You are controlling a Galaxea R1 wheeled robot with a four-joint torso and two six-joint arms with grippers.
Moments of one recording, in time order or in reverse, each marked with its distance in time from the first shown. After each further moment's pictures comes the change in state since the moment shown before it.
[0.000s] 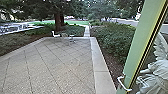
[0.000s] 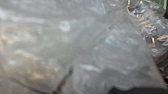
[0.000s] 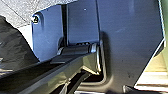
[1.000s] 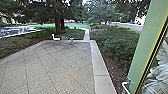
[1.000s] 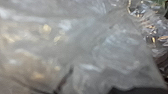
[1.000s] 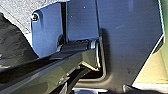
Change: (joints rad) left arm 0.004 0.001 0.000 0.000 -0.001 0.000; right arm -0.016 0.000 0.000 -0.007 -0.001 0.013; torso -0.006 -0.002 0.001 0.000
